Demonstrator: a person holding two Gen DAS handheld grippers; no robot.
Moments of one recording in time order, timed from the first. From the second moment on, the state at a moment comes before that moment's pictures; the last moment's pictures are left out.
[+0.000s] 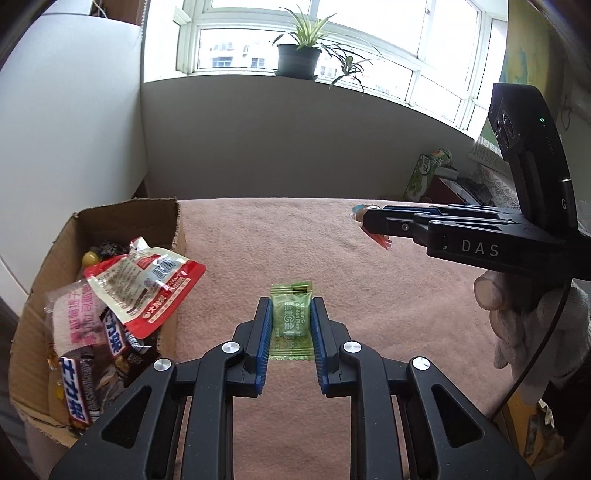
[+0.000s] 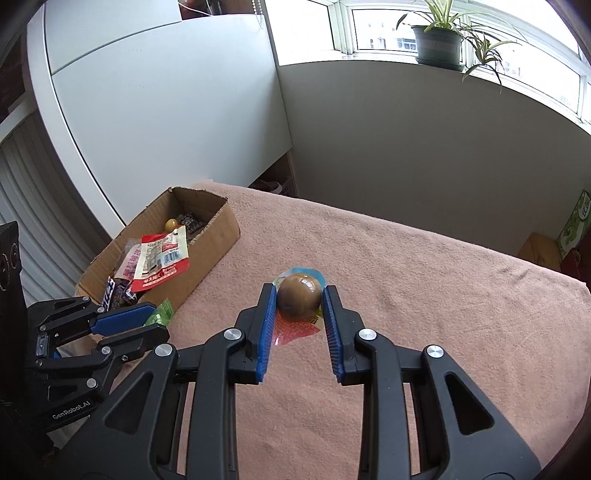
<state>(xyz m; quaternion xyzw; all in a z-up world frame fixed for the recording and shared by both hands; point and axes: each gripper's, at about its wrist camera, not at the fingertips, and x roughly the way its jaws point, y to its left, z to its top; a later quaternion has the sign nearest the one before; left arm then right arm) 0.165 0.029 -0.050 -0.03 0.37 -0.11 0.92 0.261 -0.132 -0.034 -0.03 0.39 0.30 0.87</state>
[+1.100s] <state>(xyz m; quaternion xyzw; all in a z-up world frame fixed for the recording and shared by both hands) 0.217 0.197 -0.045 -0.11 0.39 0.03 0.91 0.311 0.040 -0.051 -0.02 0.43 0.36 0.83</state>
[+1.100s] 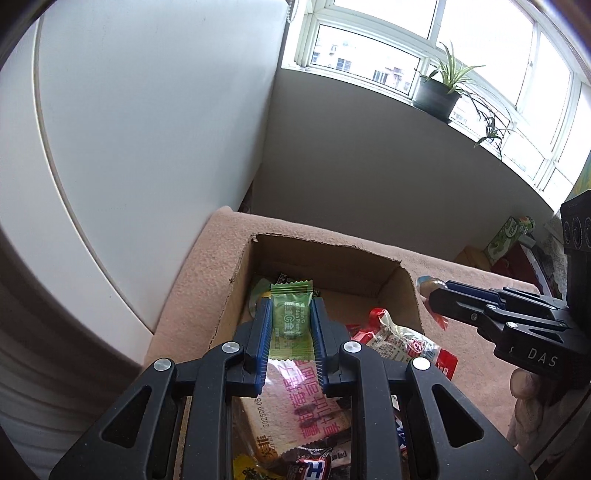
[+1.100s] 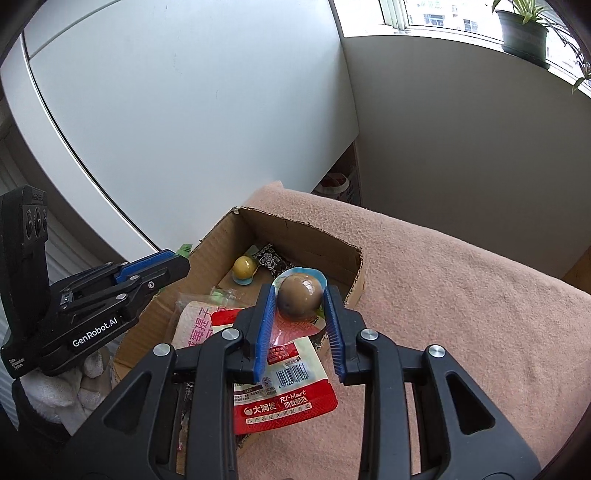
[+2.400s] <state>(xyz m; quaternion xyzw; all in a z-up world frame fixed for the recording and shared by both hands) 0.199 0.186 -0.039 -0.09 0.38 0.05 0.92 0.278 0.024 -0.040 -0.04 0.41 0.34 0.85</state>
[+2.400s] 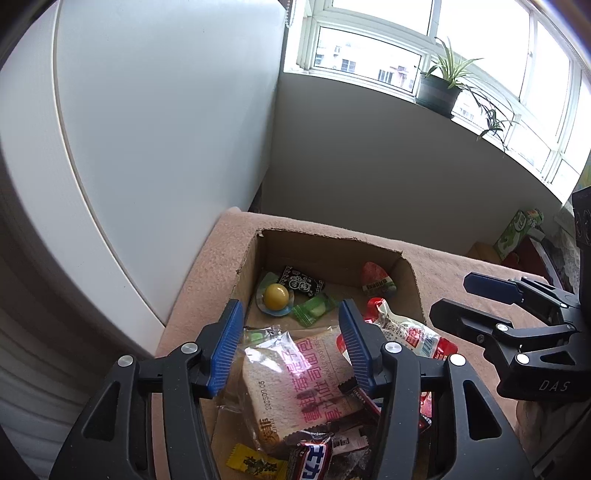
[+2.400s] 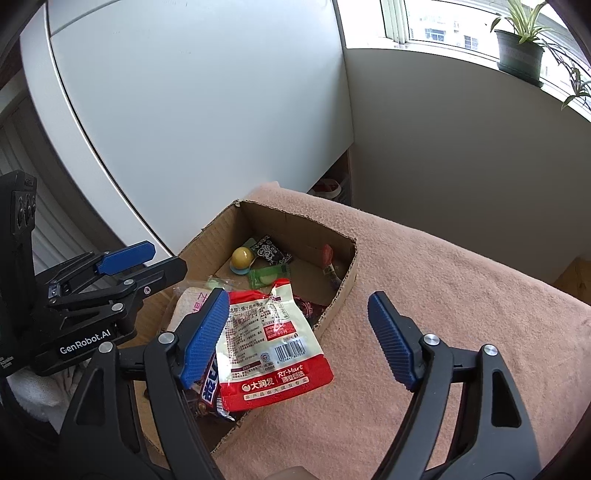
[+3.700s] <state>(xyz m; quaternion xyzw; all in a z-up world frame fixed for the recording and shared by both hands) -0.007 0.106 -0.010 -0.06 0.29 0.13 0.95 0.071 -0.098 -0.027 -0.02 0.31 0.28 0.91</state>
